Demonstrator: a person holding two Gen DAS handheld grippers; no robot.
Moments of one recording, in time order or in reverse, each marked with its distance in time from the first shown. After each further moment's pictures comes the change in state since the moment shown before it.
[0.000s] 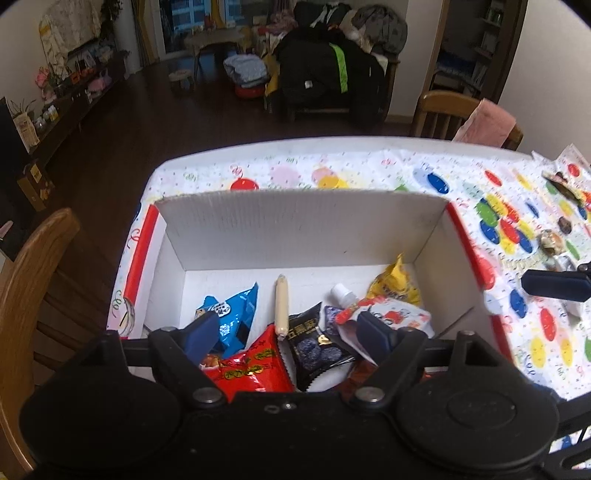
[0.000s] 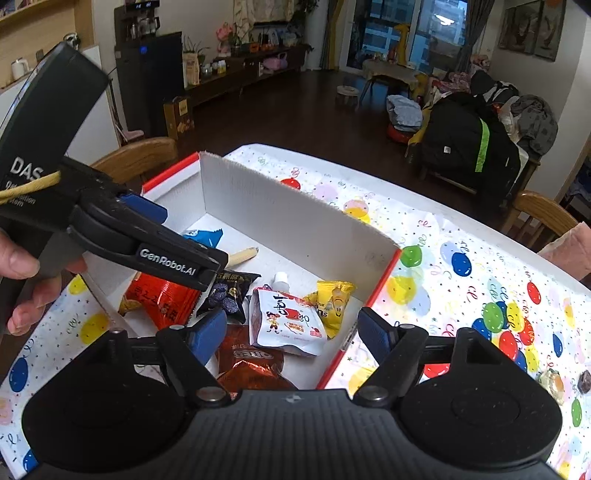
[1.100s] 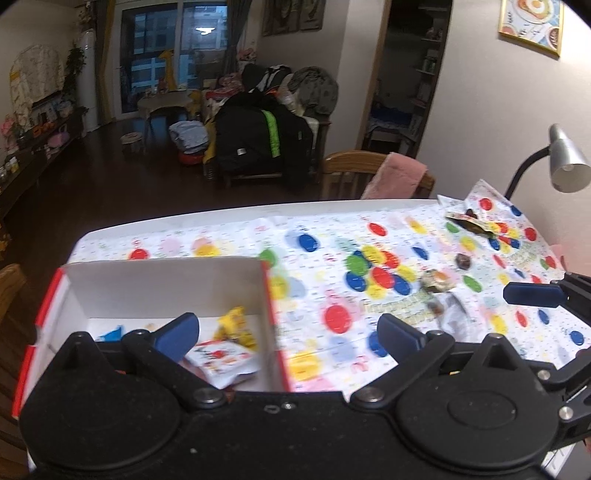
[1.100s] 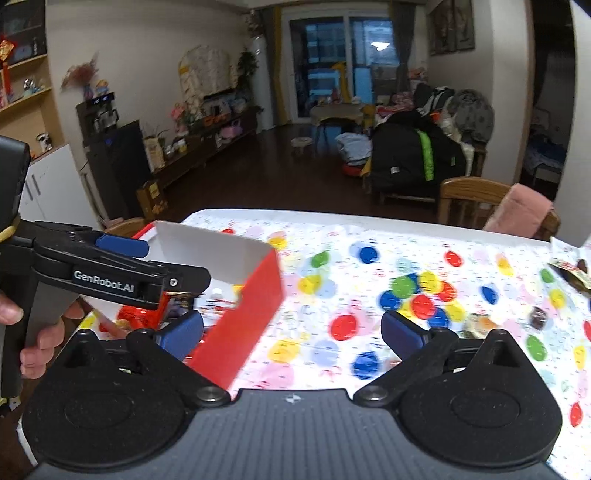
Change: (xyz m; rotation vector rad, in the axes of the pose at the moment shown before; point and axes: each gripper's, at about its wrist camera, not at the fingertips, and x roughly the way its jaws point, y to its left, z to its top) left arm -0.072 -0.132 -0.013 0.053 -0.222 -0.161; right arm -0.125 -0.118 -0.090 0.230 -0.212 -0.022
